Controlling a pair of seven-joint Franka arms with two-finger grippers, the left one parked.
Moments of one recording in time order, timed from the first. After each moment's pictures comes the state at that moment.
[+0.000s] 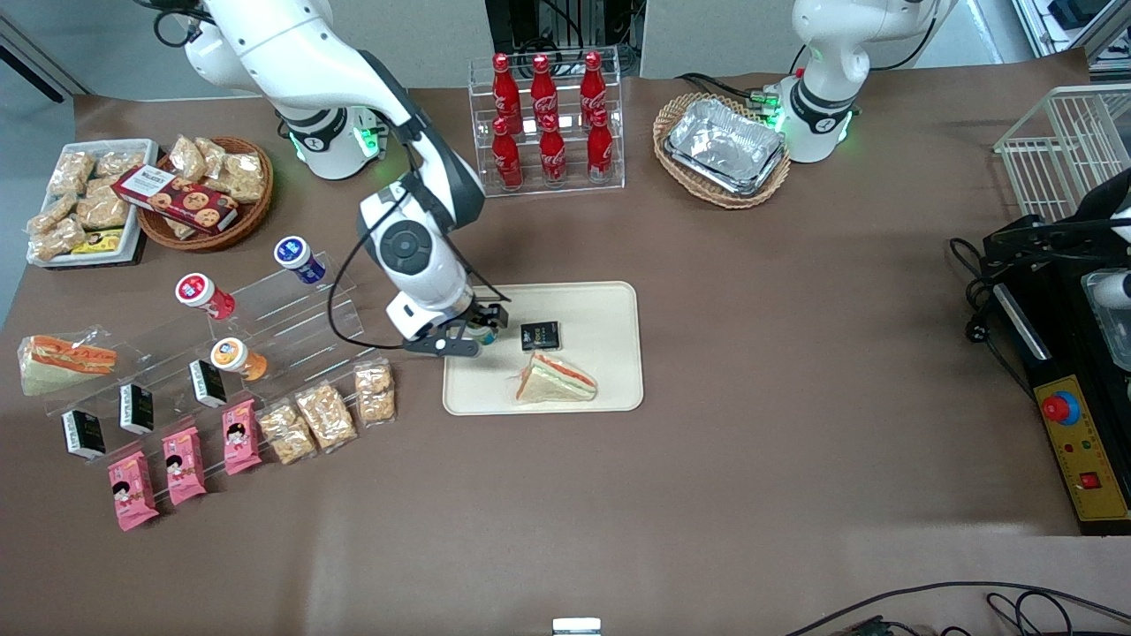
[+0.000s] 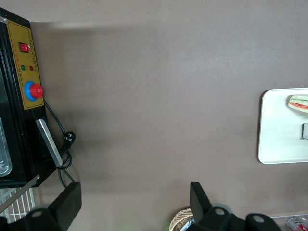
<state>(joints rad) 0.63 0.35 -0.06 -2.06 0.14 2.39 0.63</state>
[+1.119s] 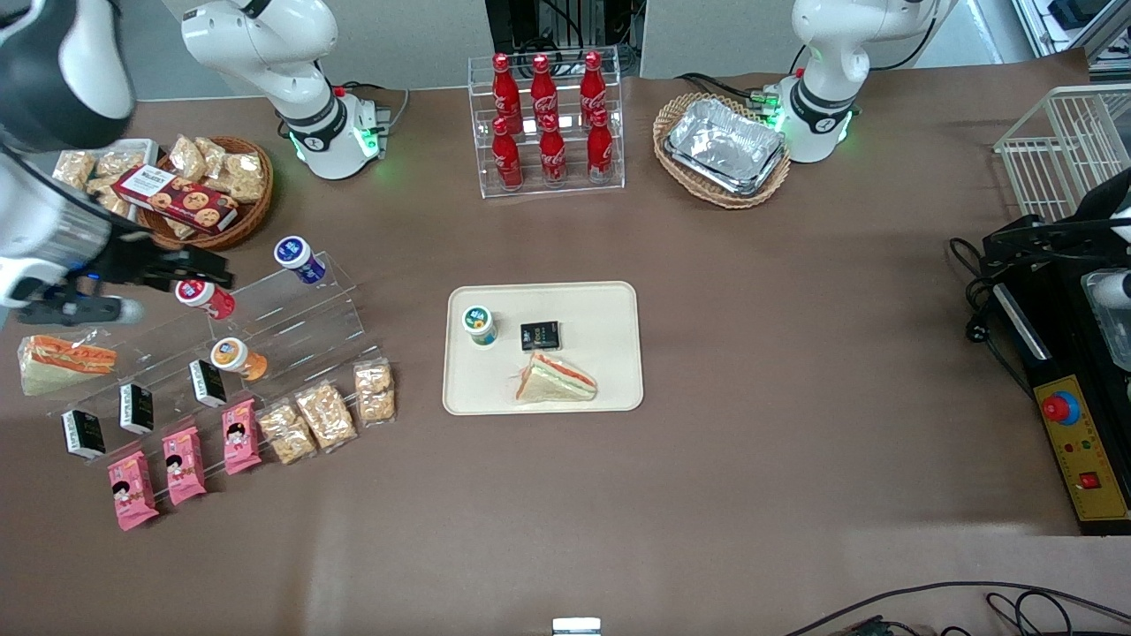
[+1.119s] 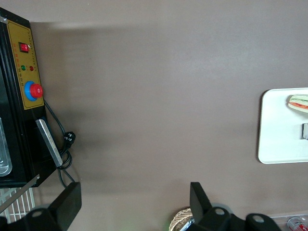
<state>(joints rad) 0.08 -0.05 -0.09 -1.77 0.09 1.60 0.03</state>
